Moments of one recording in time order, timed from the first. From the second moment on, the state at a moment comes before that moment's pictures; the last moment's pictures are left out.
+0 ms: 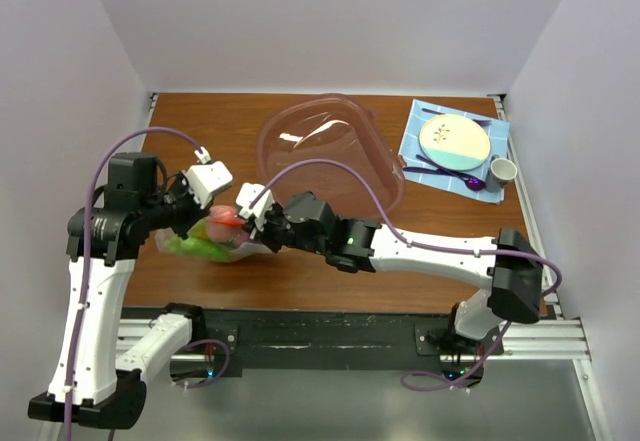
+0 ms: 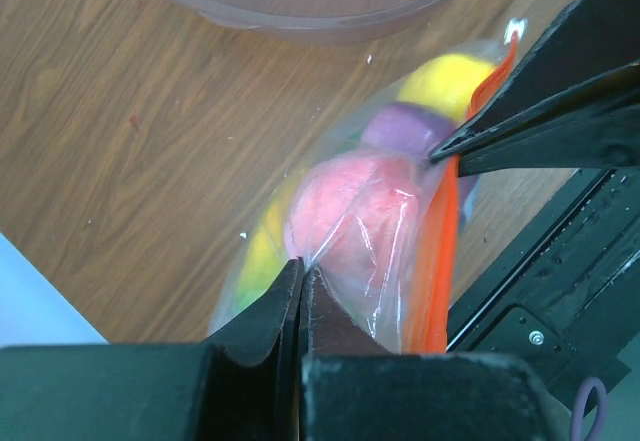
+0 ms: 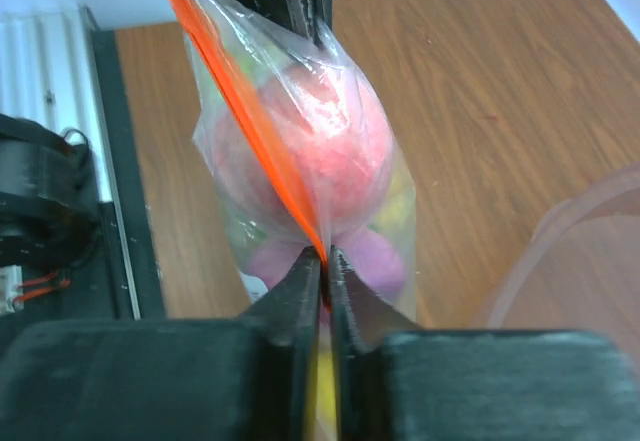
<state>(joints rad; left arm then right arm) -0.12 0.90 1.34 -1.25 0.42 0.67 1.23 1.56 1.23 0.08 0.06 -0.12</state>
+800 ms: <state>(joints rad) -0.11 0.86 1.51 -1.25 0.67 0.78 1.23 1.55 1.38 -0.16 0.12 -0.14</state>
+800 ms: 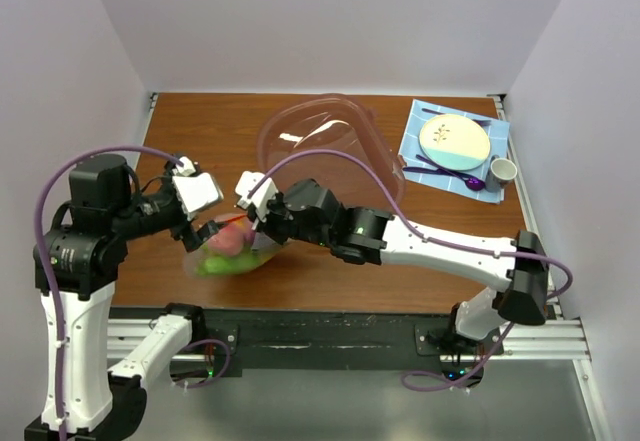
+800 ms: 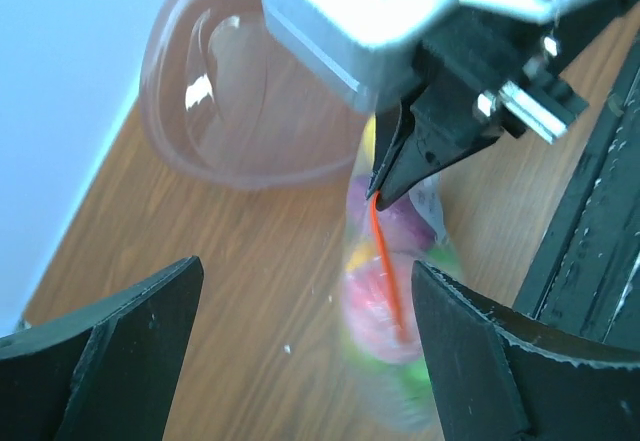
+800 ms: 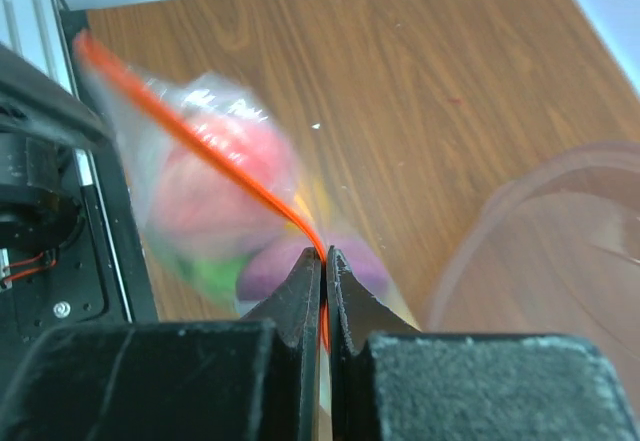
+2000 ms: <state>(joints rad) -0.11 0.84 1.17 -1.18 0.86 0.76 1.23 1.50 1.37 -0.23 0.19 -0.21</state>
